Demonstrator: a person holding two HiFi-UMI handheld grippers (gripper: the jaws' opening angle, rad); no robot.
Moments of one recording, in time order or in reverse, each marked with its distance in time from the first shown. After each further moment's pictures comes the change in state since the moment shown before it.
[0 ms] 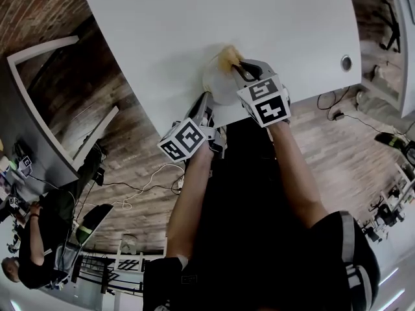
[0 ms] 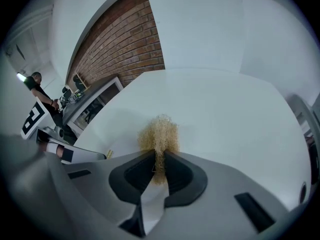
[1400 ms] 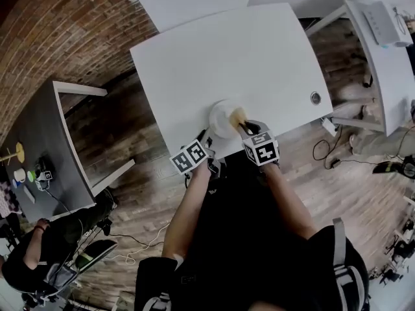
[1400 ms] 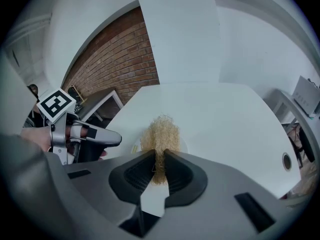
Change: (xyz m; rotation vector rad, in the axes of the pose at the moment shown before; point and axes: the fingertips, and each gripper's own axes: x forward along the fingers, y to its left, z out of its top) left arm -0.020 -0.021 0.025 0.170 -0.004 0.019; right arm -0.074 0.021 -0.028 0.097 -0.115 -0.081
